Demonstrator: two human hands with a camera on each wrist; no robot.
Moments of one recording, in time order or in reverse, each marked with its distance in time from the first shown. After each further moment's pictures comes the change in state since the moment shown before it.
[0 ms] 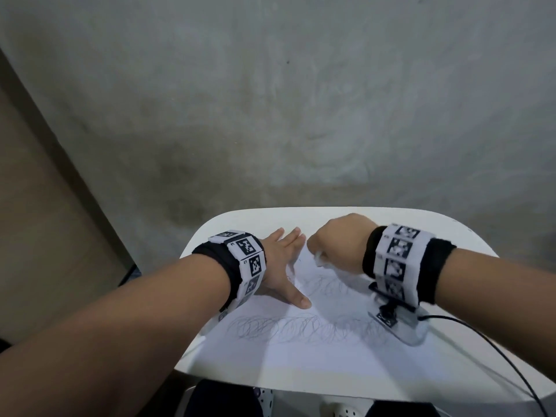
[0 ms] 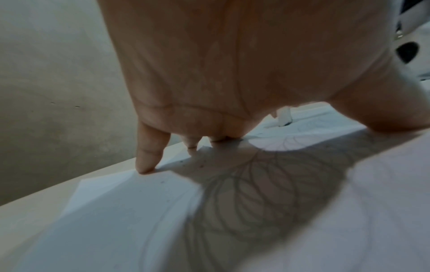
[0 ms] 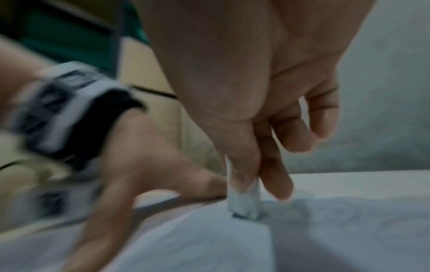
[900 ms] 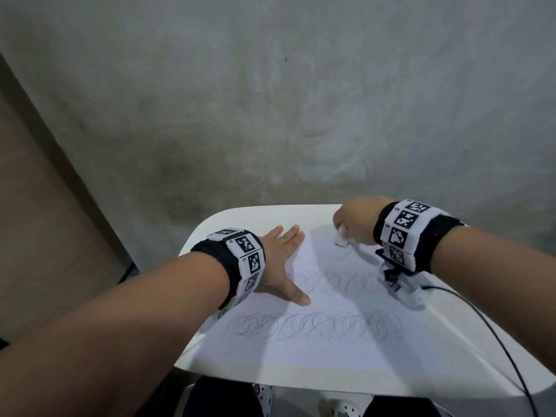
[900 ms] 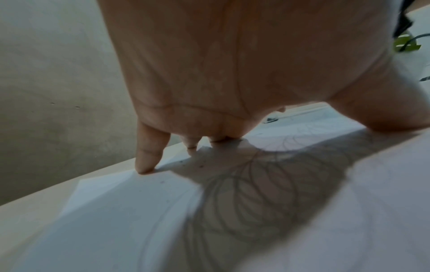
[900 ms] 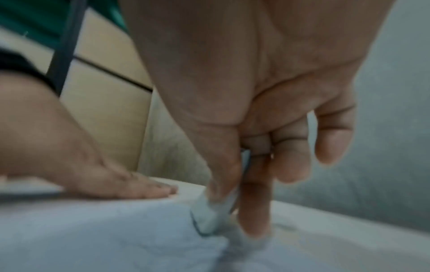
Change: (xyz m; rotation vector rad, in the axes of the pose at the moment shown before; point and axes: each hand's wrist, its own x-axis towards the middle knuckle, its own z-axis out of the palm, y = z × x) left_hand 0.000 0.000 0.000 0.009 -0.005 -0.015; right_hand 0.004 0.035 -0.009 0.133 -0.140 0.193
